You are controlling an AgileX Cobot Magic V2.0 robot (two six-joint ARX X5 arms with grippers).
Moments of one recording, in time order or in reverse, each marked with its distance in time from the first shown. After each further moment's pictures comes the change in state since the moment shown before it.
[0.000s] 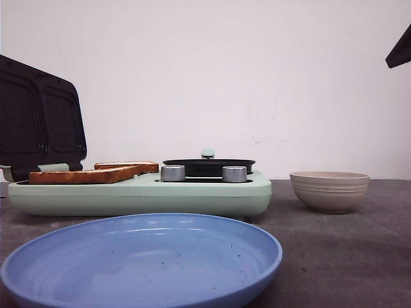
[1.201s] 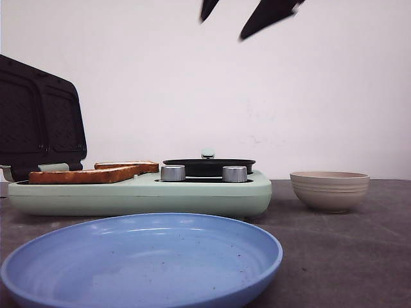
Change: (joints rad) left arm 0.000 0.000 0.000 -0.006 0.000 0.035; right arm 0.135 1.127 1.188 -0.228 -0.009 -0.145
